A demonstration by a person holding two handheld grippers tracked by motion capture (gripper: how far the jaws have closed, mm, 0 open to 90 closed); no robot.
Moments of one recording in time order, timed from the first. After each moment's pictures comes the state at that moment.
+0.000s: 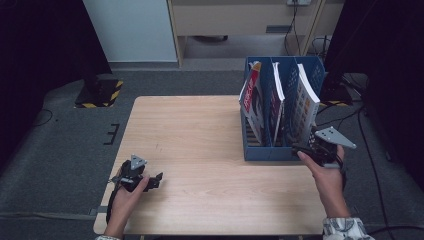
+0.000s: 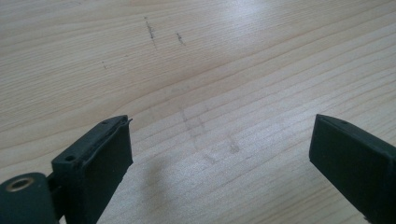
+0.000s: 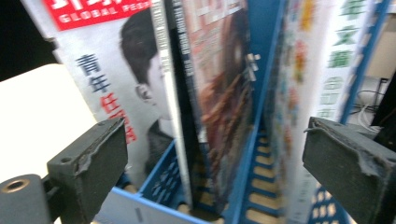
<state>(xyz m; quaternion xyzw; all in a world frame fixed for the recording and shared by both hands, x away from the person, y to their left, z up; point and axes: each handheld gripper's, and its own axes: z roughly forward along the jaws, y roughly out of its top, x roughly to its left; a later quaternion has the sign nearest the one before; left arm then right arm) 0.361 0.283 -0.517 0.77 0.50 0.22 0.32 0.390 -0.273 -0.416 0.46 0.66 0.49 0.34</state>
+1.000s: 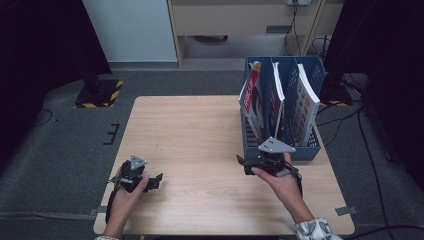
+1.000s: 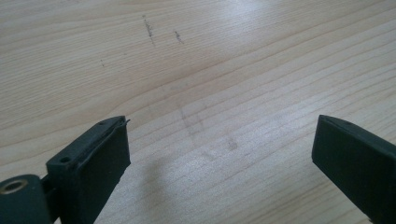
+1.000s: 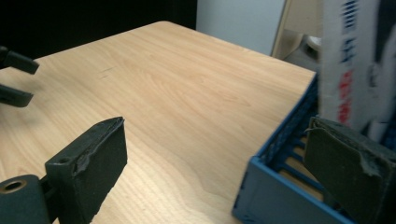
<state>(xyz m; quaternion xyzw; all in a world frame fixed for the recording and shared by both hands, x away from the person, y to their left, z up) 0.360 0.283 -0.516 0.78 0.50 0.22 0.32 0.384 -0.151 -0.449 0.34 0.76 0.50 0.23</state>
